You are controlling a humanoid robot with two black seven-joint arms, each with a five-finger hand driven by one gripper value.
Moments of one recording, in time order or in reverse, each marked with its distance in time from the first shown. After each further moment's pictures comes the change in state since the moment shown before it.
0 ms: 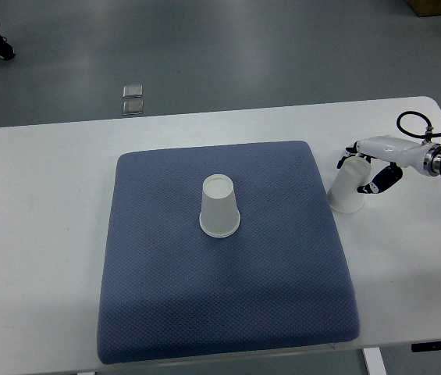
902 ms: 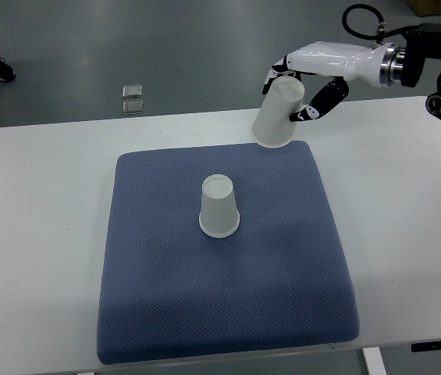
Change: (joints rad) left arm 0.000 0.000 0.000 0.000 0.000 0.000 0.001; right arm 0.373 -0.003 0.007 0.316 0.030 0.140 -0.007
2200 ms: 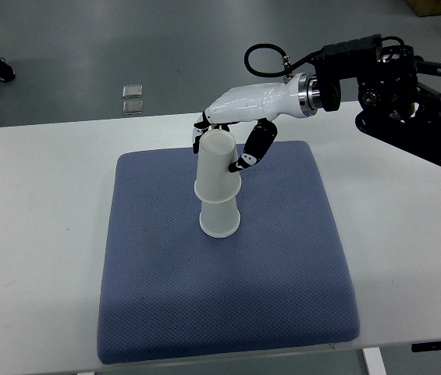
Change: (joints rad) left arm 0.000 0.000 0.000 0.000 0.000 0.000 0.000; right arm 0.064 0.174 -0.059 0.087 -0.029 0.147 -0.034
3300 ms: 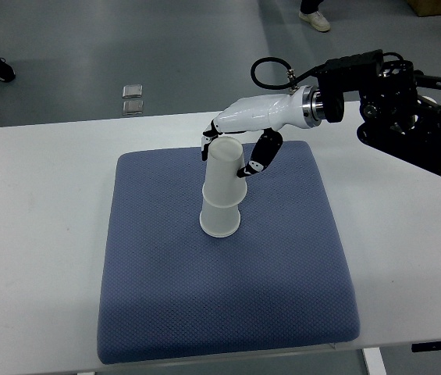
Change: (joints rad) left arm 0.000 0.000 0.000 0.000 0.000 0.000 0.000; right arm -0.039 -0.009 -0.016 -0.012 0.001 -0.015 -0.017
